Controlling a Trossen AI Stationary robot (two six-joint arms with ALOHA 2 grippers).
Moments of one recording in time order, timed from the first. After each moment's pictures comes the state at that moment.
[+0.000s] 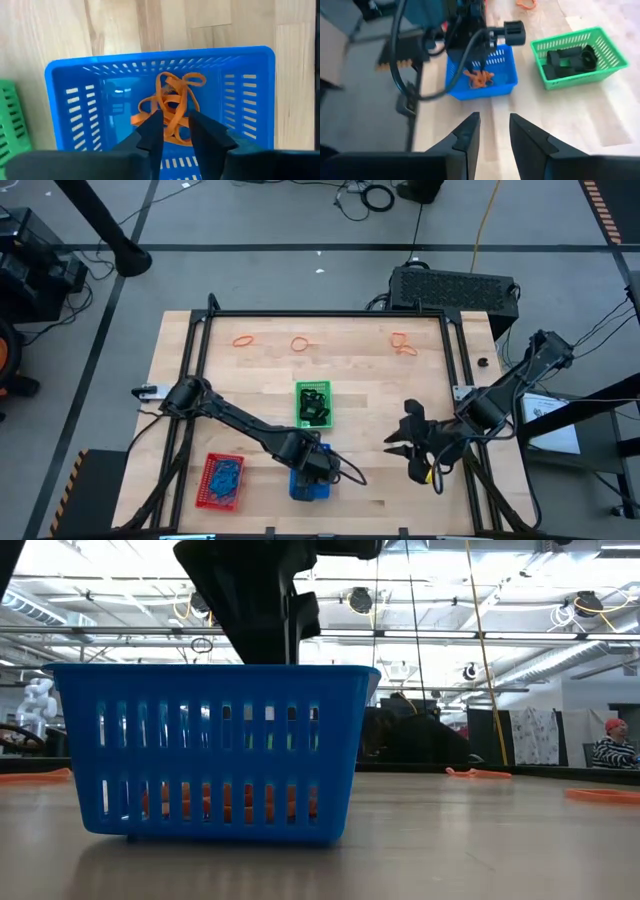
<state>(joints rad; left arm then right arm) -0.41 2.09 1.71 -0.88 0.03 -0.31 0.67 1.20 1.09 -0.63 0.42 0.70</state>
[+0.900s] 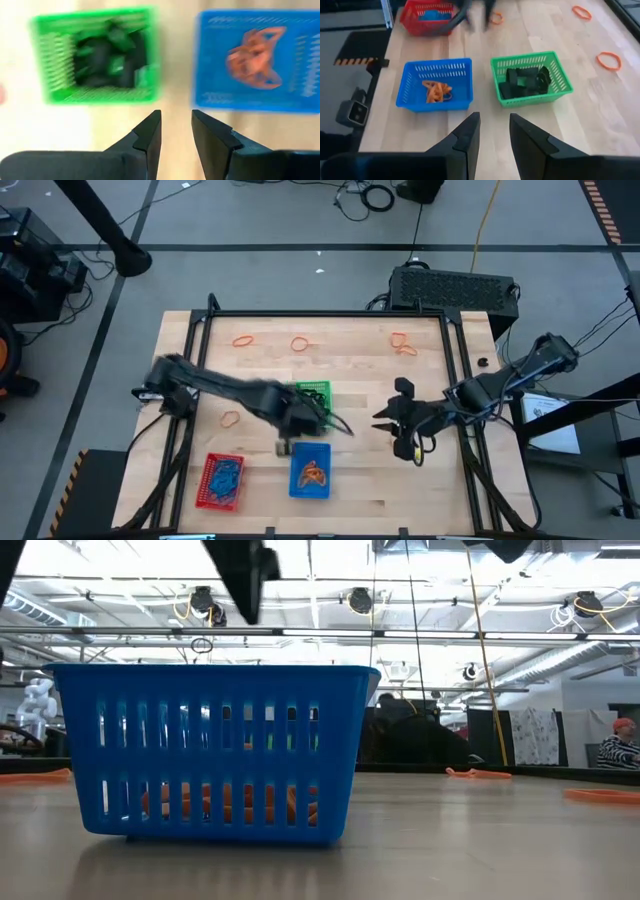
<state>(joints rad) -0.27 1.91 1.81 -1.30 -0.08 -0.26 0.48 1.19 1.09 -0.63 0.39 0.45</state>
